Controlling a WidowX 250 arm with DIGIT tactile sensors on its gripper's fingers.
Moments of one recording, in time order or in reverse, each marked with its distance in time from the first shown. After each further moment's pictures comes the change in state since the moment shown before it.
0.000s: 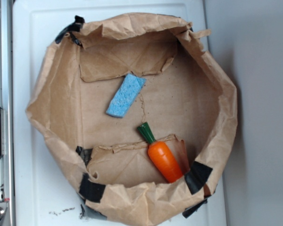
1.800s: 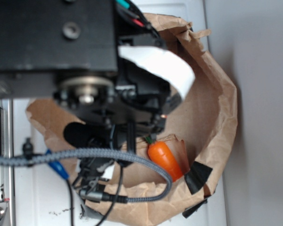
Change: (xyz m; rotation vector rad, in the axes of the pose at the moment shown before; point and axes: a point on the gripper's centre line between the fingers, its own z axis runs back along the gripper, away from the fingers) arm 0.110 -0.002 -0.079 -0.065 0.048 -0.325
